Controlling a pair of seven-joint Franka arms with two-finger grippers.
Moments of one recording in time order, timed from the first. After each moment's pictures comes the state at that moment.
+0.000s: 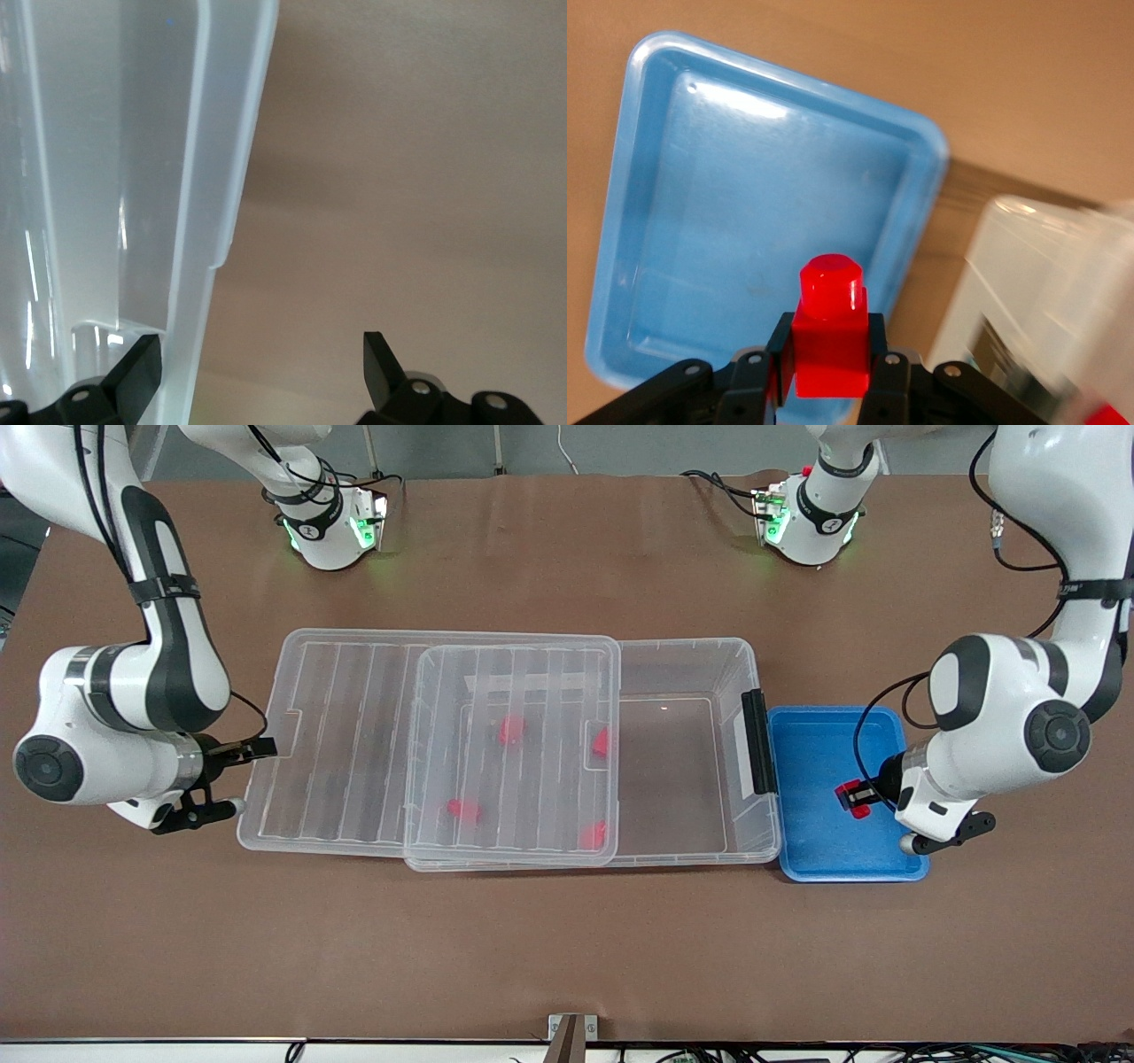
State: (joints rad) left arm 0.08 0.38 -0.25 -1.69 -0.02 1.99 -0.41; right arm 0.02 0.42 -0.04 -1.68 0.01 1.74 -0.26
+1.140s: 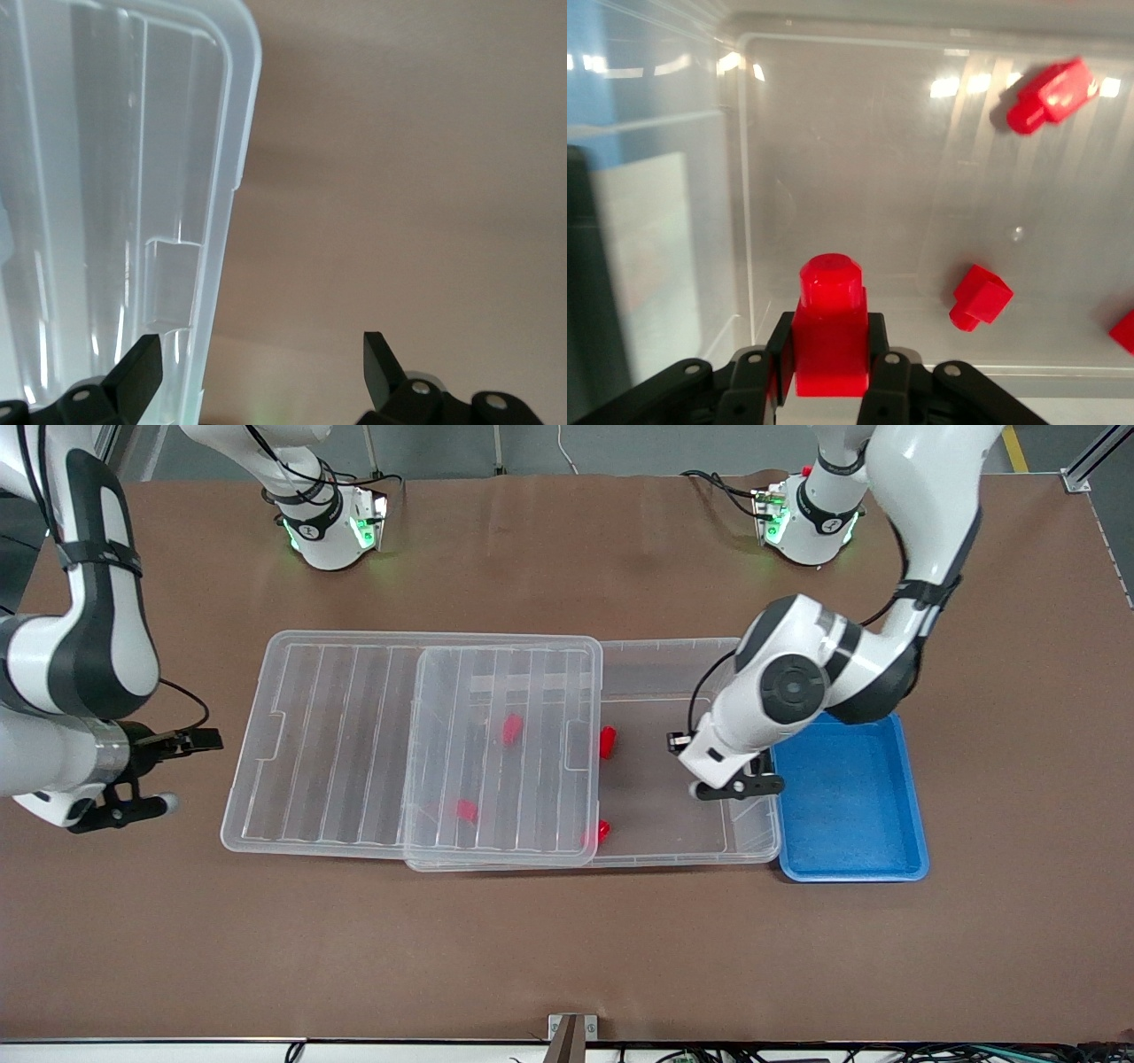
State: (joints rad) left arm -0.16 0.51 -0.43 -1.67 0.09 2.01 -0.63; right arm -0.01 0.38 -0.04 -1.46 -0.03 1.54 -0.19
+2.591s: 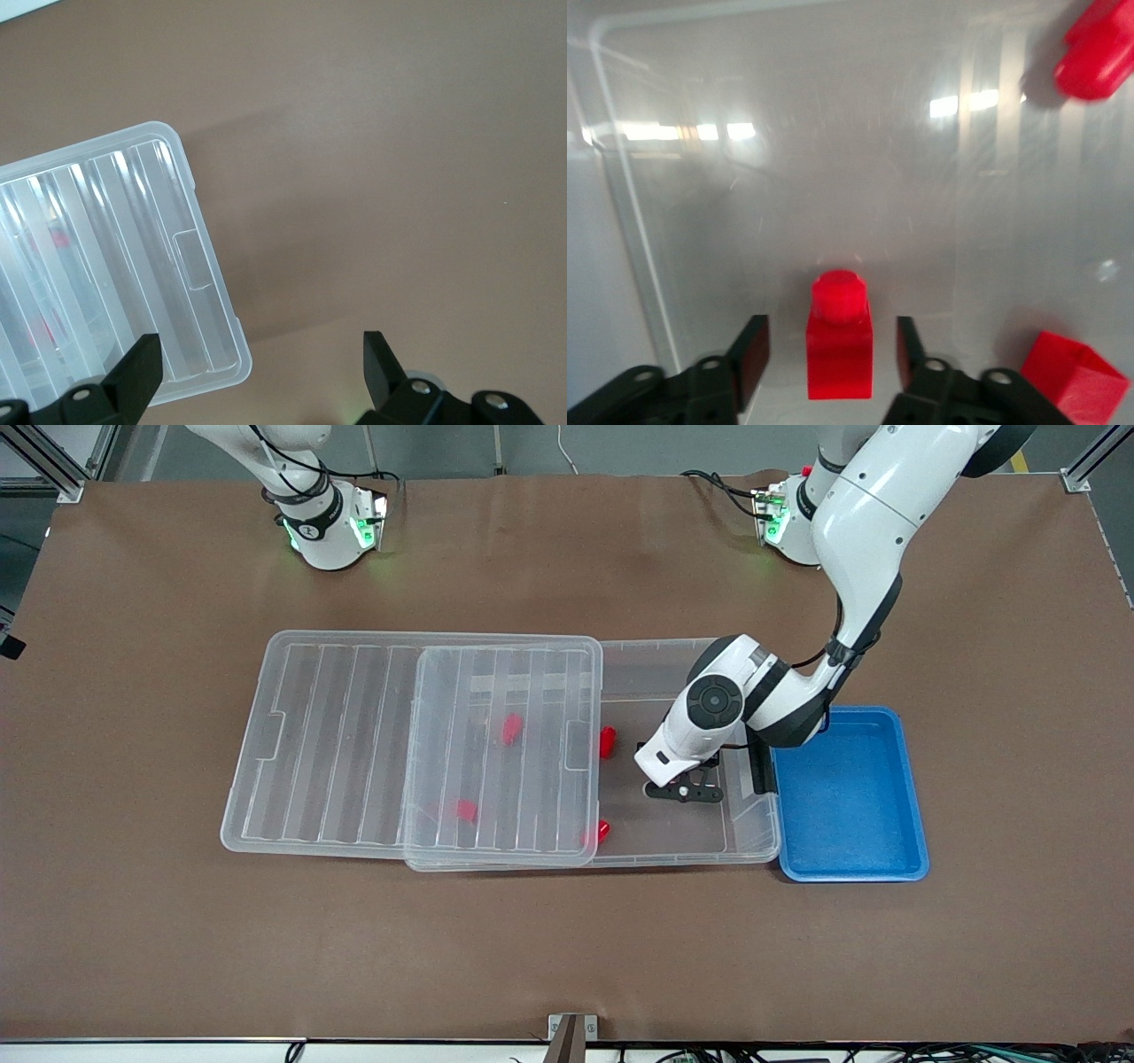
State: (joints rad) left arm -0.19 0.63 -0.42 -1.77 0.27 2.31 -0.63; right arm -0.17 0.06 -0.04 -1.39 0.03 1.41 0.11
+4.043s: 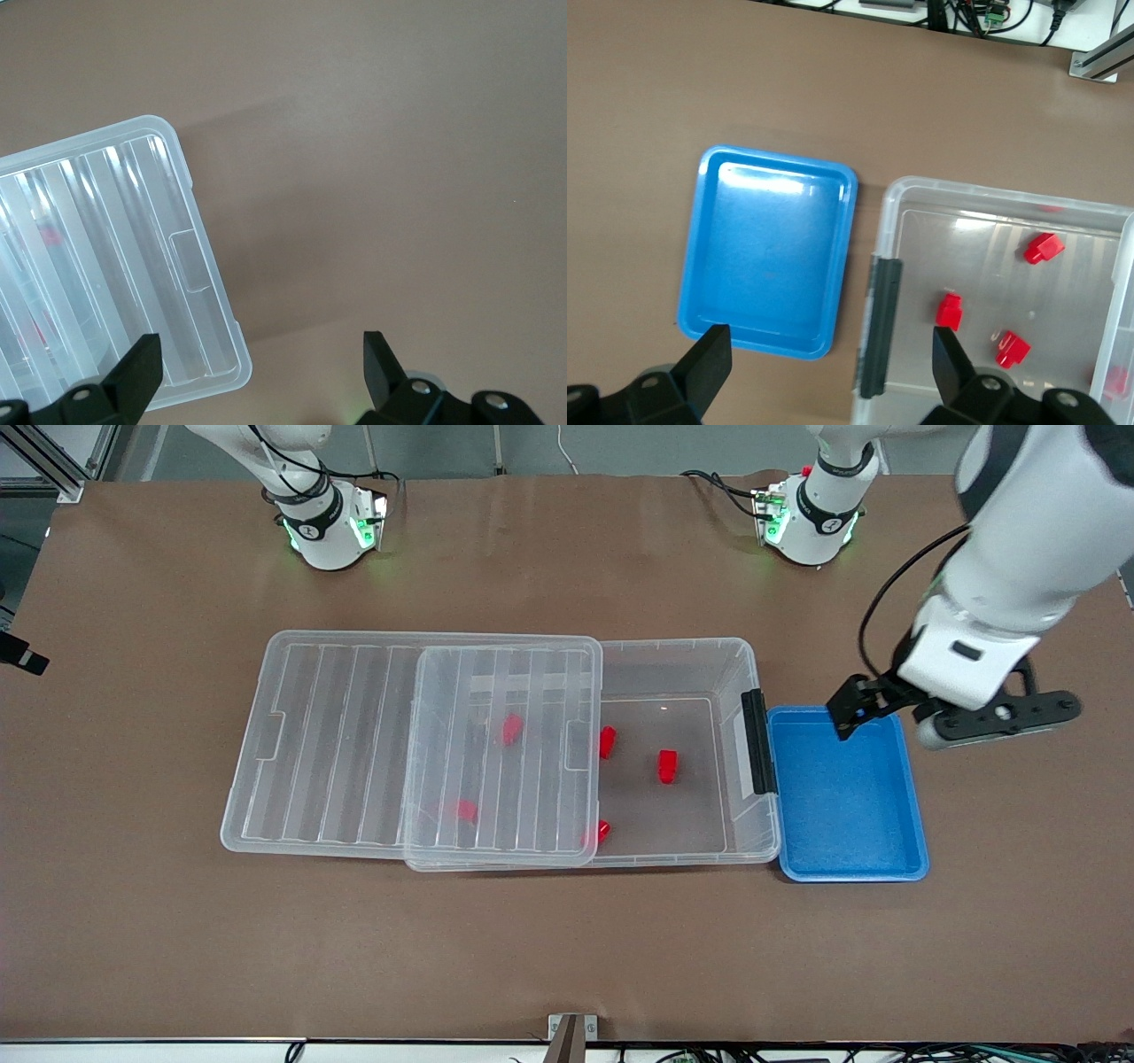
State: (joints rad) left arm 0.10 0.18 -0.42 -1.39 0.10 1.67 -0.44; right arm -0.17 0.08 -0.03 -1.41 0.03 1.43 0.11
